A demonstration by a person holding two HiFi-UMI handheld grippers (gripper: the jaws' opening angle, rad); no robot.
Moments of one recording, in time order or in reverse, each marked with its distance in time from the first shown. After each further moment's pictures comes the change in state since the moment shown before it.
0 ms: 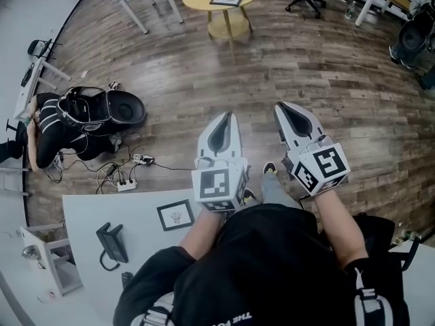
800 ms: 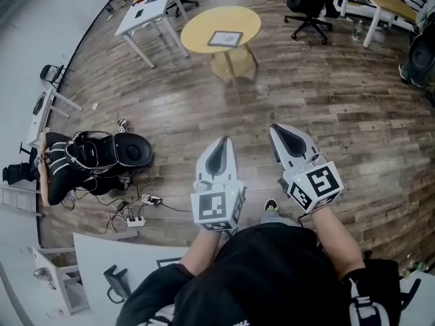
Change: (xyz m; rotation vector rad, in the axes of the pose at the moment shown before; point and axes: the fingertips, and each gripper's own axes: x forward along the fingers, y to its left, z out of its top) left arm 0.202 -0.009 0.028 0.088 -0.017 0.034; right arm 0.108 -0.176 0.029 0.024 -0.068 0.033
